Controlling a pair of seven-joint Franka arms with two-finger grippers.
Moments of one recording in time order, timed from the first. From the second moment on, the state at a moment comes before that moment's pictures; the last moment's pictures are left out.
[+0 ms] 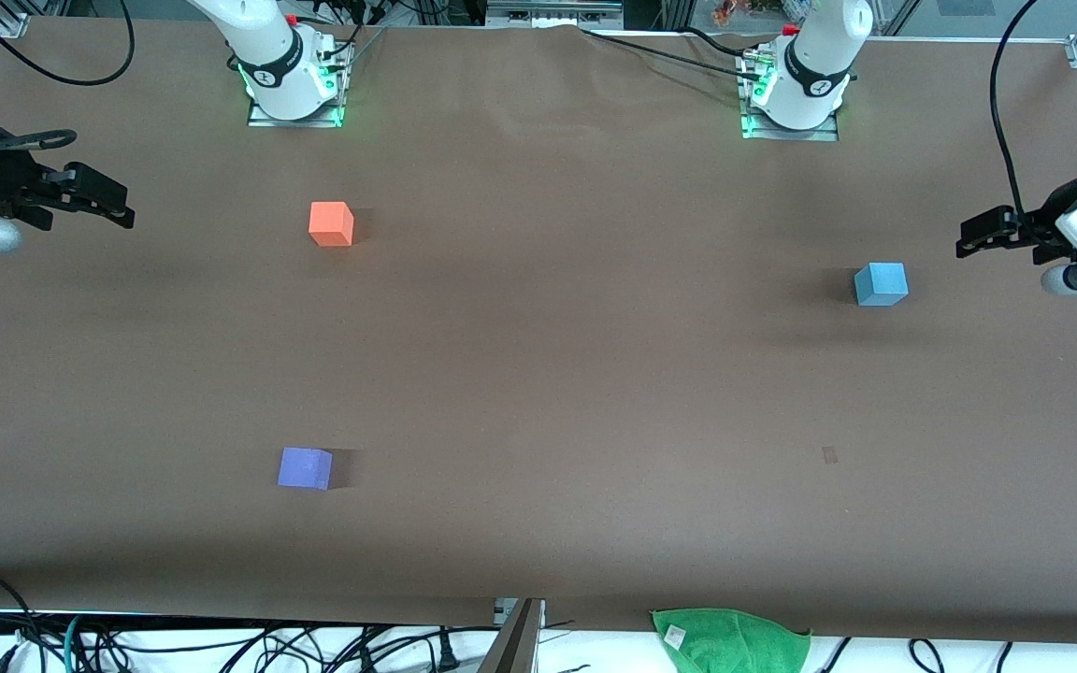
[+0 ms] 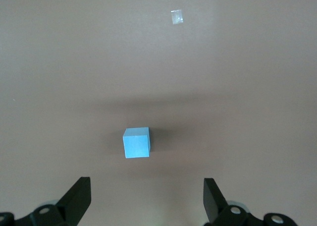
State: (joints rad) left arm 0.12 0.07 -0.03 -1.71 0.01 1.62 0.13; right arm 0.09 0.07 -0.04 -1.49 0.03 1.47 0.02
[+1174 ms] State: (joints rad) left arm 0.25 0.04 -0.03 -2.51 0.12 2.55 0.14; right arm 0.09 0.07 -0.04 -1.49 0.03 1.47 0.02
